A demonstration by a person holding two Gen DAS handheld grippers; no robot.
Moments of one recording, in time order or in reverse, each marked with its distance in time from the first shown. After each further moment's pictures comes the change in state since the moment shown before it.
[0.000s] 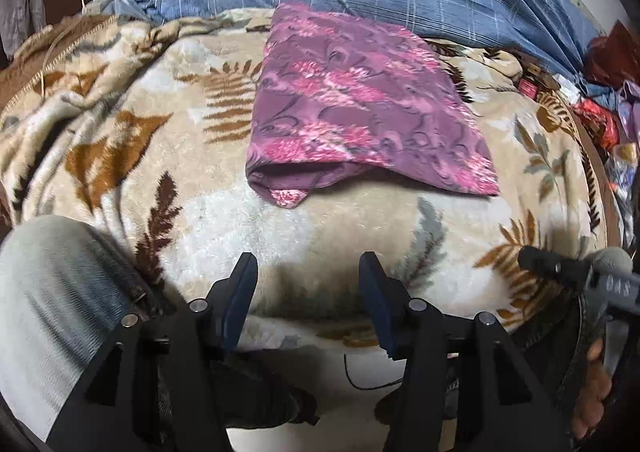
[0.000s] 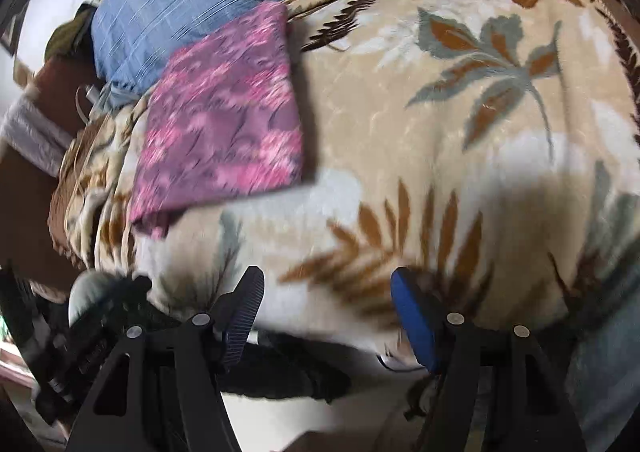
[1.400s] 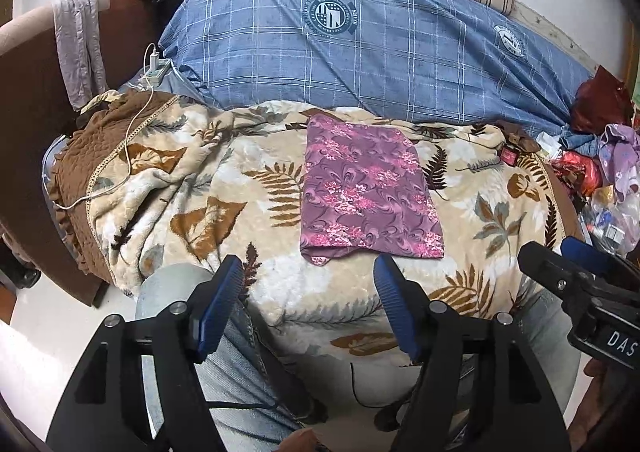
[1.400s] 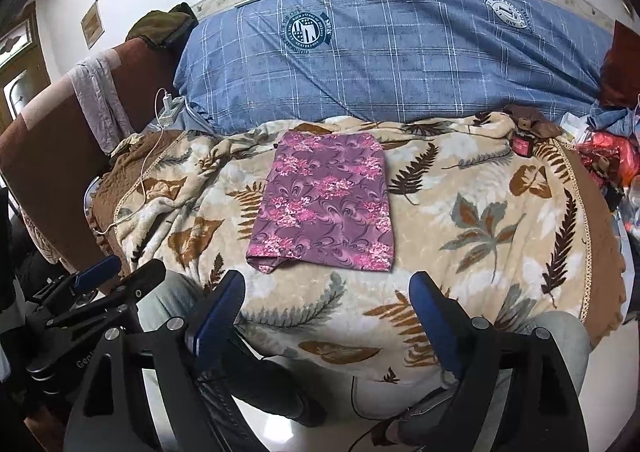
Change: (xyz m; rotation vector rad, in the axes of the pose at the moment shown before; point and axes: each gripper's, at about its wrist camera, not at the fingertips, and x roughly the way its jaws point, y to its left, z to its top) left arm -0.164 0.008 0.028 -0.042 -0.183 0.081; right arm -0.159 0.138 -0.011 -0.263 -0.314 -0.099
